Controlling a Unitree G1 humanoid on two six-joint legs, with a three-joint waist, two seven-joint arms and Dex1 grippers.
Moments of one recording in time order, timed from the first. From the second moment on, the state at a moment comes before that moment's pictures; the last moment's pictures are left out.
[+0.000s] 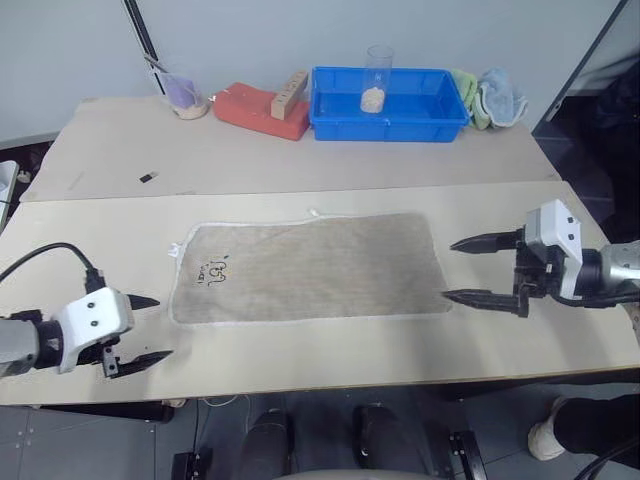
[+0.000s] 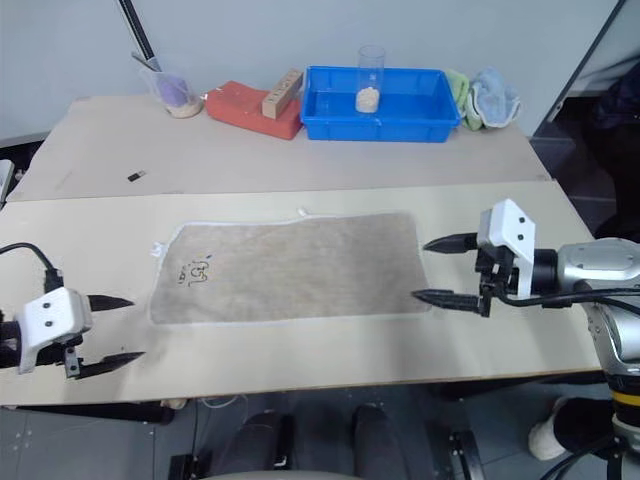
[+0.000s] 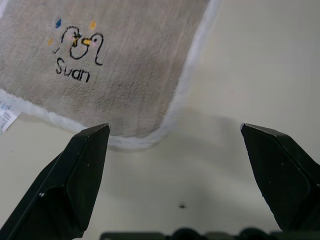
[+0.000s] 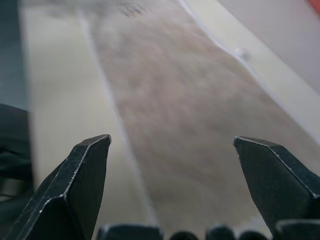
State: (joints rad) left arm 0.20 1.09 0.32 -0.12 -0.21 0.05 -1.17; right arm -0.25 -1.00 -0.15 -0.34 0.59 0.52 1.25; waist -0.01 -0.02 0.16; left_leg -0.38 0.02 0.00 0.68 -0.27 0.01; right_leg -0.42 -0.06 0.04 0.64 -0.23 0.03
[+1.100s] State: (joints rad) left arm 0.04 0.95 0.16 0.15 -0.18 -0.14 -1.12; right arm -0.37 -1.01 0.19 0.05 0.11 0.04 1.31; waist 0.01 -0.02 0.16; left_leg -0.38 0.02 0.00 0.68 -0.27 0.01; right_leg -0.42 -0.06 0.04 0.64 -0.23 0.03
